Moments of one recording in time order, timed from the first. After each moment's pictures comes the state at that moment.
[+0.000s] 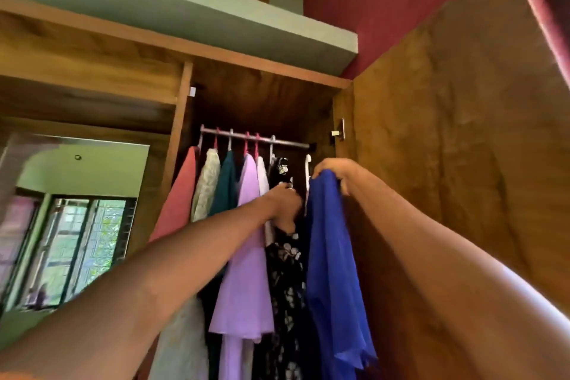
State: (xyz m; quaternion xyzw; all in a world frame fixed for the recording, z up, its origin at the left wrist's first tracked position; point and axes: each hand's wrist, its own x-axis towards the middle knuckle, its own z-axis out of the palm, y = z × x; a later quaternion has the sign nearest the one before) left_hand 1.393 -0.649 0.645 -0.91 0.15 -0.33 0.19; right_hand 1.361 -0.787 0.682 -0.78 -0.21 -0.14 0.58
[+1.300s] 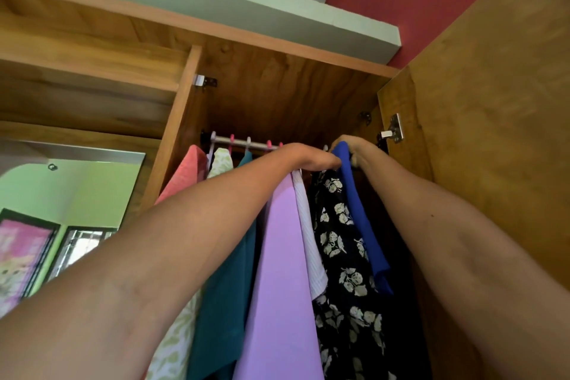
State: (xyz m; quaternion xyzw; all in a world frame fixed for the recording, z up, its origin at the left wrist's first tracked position) left_hand 1.442 -0.629 0.753 -0.96 0.12 -0.24 -0.10; right_hand 1.525 -0.727 0.797 -0.73 -0.25 -0.24 0.58
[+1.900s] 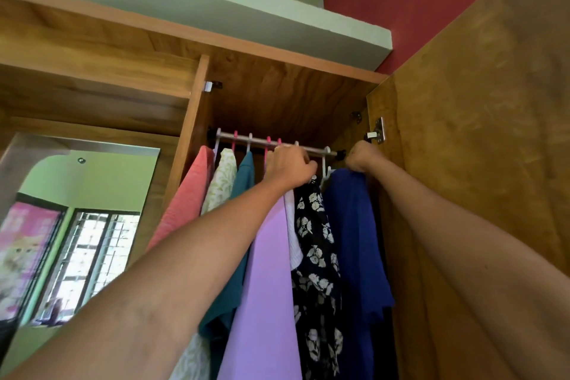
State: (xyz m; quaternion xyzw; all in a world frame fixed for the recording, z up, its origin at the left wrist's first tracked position) left_hand 1.423 -0.611 0.705 -0.80 0.08 -0.58 -0.07; right_hand 1.464 -0.767 0.744 -0.86 -0.14 -0.40 0.28
